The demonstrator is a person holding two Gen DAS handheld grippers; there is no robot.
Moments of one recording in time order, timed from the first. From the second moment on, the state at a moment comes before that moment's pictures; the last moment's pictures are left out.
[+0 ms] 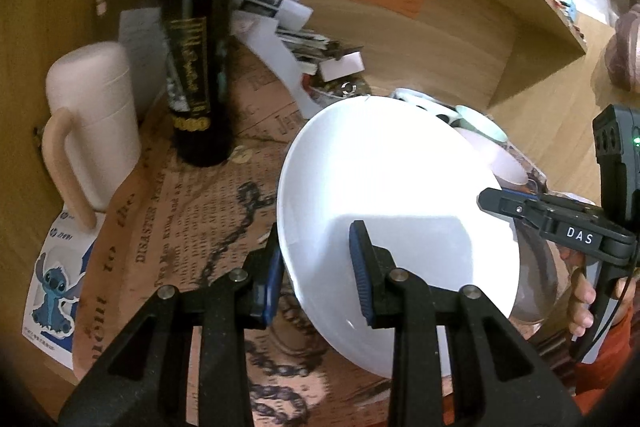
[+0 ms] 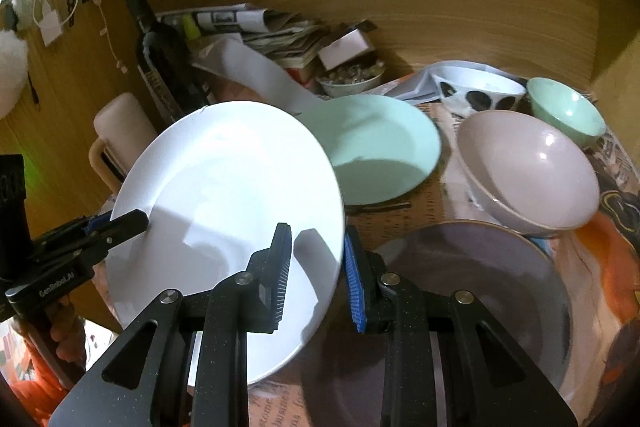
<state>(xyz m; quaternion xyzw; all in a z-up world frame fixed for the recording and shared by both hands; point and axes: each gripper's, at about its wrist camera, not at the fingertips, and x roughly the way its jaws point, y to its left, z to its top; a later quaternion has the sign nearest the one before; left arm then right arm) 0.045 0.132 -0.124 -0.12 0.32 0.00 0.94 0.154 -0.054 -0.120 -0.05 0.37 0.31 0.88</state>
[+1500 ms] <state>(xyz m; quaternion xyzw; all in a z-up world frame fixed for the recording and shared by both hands) 0.087 0.001 -0.152 -0.06 0.40 -0.08 0.91 0.148 -0.200 -0.147 0.01 0.40 0.24 0.89</state>
